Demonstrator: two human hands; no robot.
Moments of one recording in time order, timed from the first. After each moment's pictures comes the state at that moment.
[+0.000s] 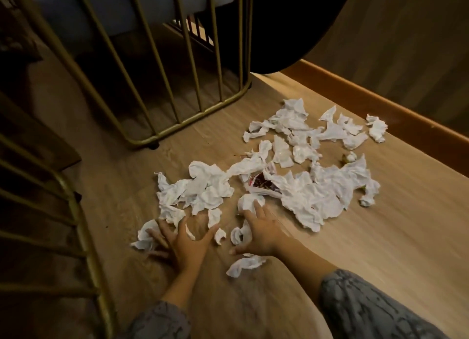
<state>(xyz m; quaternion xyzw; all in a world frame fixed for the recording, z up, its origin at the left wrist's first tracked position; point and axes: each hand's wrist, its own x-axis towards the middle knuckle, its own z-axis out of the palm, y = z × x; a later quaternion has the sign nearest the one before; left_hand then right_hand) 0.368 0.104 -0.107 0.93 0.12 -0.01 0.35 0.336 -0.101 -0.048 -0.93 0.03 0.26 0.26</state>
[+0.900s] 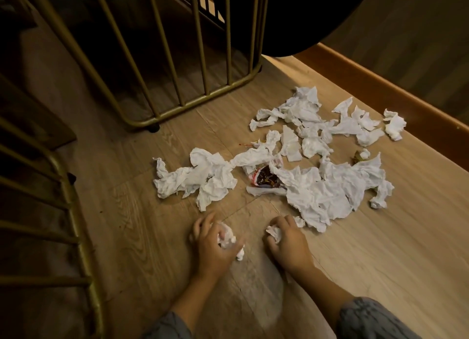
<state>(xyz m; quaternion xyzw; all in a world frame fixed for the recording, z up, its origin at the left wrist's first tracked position) 0.335 0.064 -0.124 0.93 -0.07 0.04 0.37 0.292 -0.125 -0.084 -0.92 0.17 0.07 0.34</state>
